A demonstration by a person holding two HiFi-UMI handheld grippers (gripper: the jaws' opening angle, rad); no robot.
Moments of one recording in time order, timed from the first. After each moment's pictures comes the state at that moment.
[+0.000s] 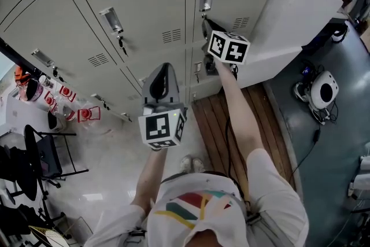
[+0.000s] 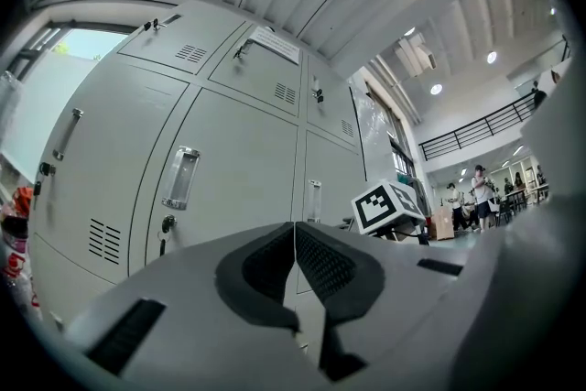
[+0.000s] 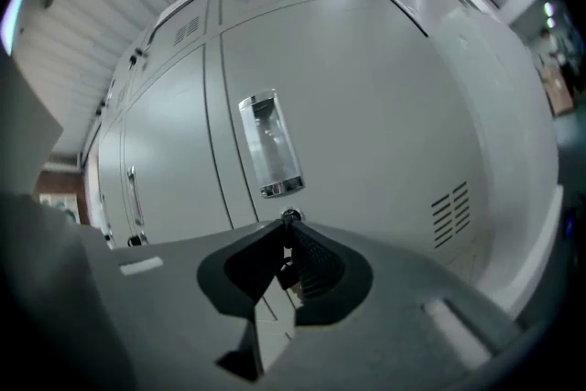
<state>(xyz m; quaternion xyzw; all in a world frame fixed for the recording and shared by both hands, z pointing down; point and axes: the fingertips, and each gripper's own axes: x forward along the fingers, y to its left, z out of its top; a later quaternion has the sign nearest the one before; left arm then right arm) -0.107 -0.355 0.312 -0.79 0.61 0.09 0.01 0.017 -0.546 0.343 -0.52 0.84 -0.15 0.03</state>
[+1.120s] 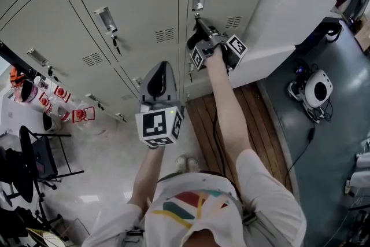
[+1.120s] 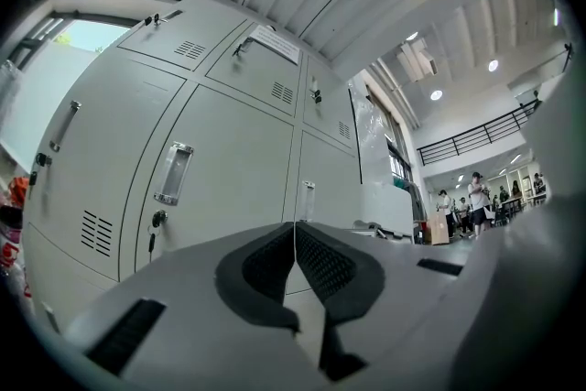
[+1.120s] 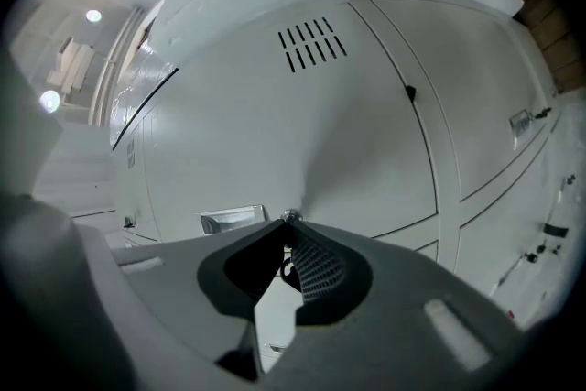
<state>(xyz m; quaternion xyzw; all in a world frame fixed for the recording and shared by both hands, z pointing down) -0.094 -0.352 0.310 -0.79 0.60 0.10 0.00 0.033 -0.551 0.359 -0.23 0.58 -0.60 0.49</state>
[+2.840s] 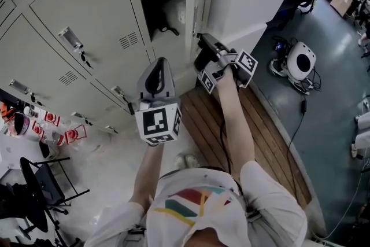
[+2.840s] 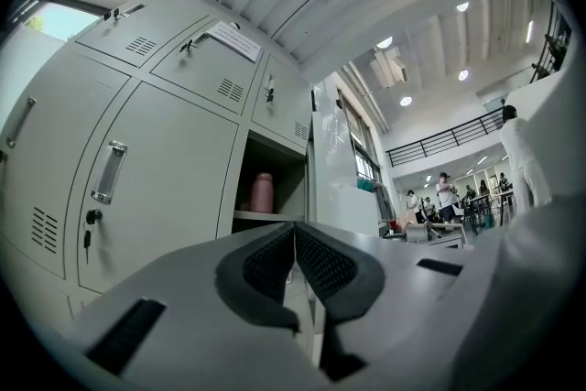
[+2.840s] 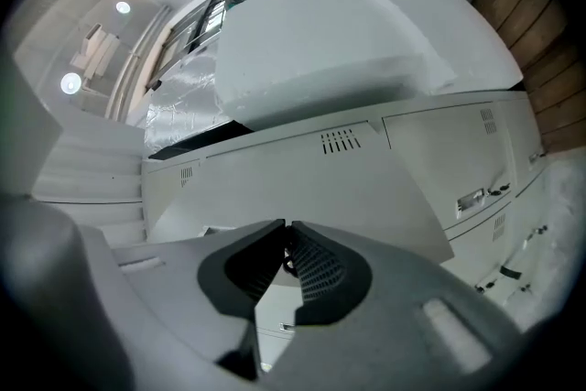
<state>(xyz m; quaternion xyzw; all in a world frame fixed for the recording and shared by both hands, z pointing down) 0.002 -0.336 0.297 -0.84 0.53 0.09 0.03 0.165 -0.430 0.361 -0.29 0.60 -0.55 0.50</state>
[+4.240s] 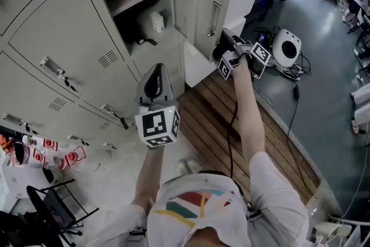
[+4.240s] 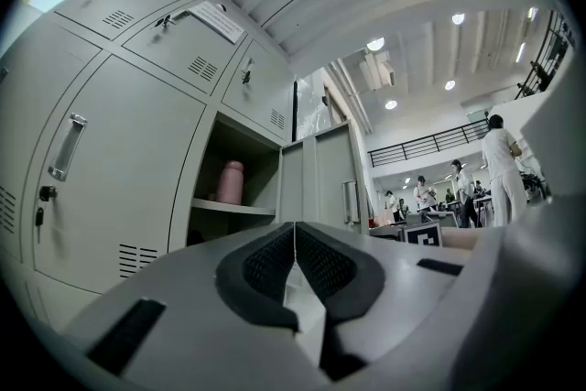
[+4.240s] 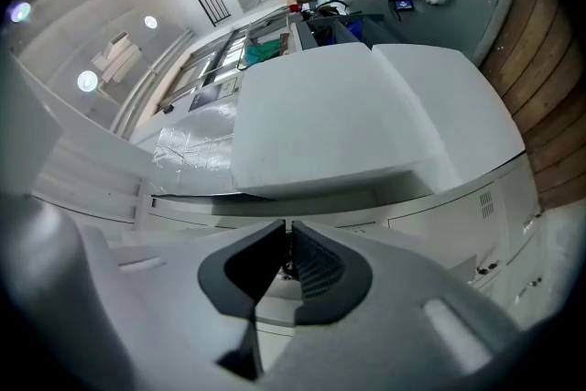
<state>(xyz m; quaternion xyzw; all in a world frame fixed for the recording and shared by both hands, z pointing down) 0.063 -0.343 0.305 -0.88 0.47 0.08 0.02 0.330 -0.423 0.362 -0.38 0.55 -0.50 0.55</state>
